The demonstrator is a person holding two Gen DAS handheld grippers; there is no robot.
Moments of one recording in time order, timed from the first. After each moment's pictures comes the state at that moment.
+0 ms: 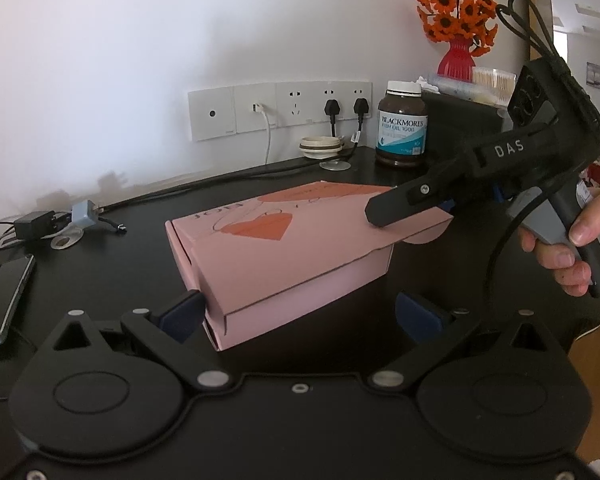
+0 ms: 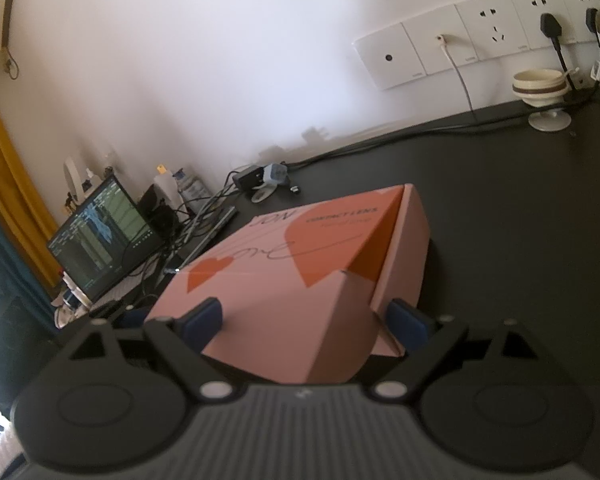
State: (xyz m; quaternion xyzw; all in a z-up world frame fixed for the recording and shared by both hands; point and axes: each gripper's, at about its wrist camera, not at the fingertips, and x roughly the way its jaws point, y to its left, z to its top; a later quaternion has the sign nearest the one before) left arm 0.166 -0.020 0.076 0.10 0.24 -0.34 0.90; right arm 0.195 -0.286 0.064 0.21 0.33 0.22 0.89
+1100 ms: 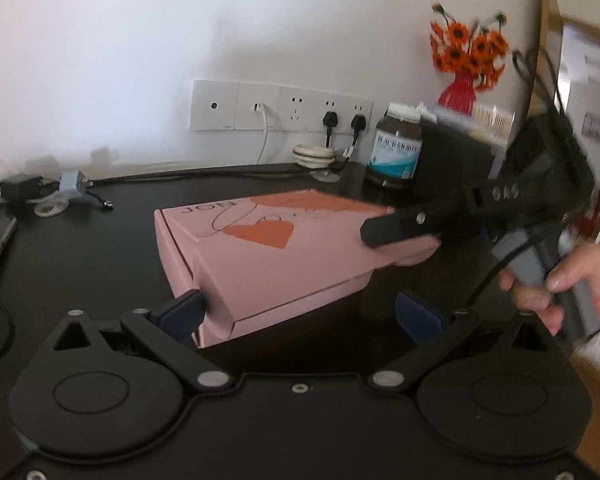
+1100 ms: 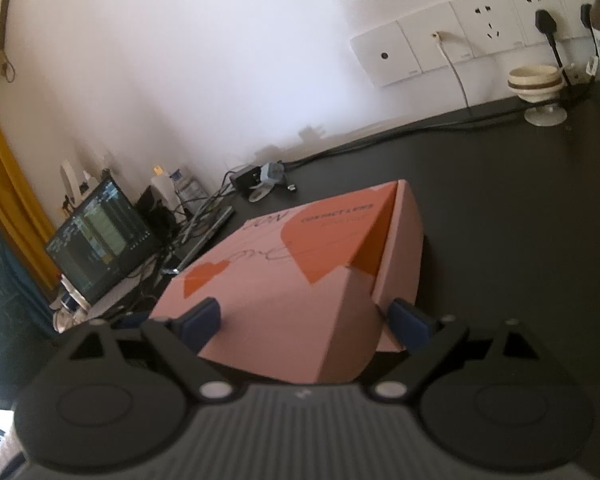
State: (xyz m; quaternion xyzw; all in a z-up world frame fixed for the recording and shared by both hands) left arm 0.169 -0.012 0.072 0.05 0.26 -0.35 0.90; right arm 0.195 -0.285 0.064 0.21 0.33 0.22 0.89
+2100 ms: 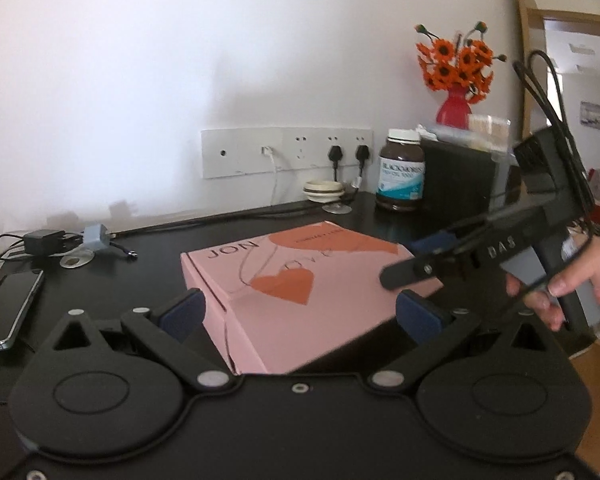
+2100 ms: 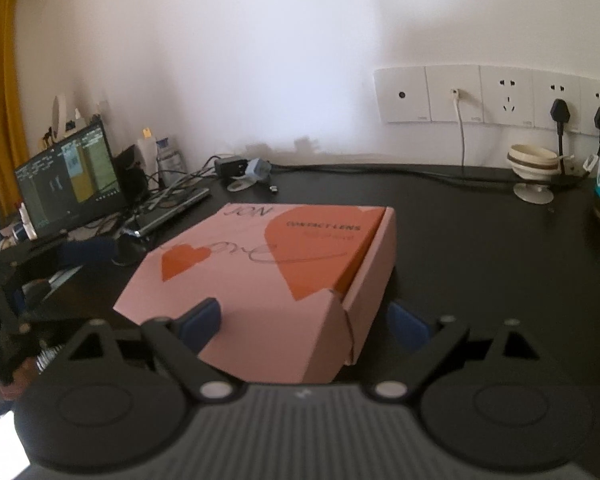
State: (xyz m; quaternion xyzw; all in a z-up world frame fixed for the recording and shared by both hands) left arm 0.160 0.008 0.080 0.04 0.18 -0.34 0.92; right arm 0.181 -0.270 0.066 0.06 0.29 0.19 0.94
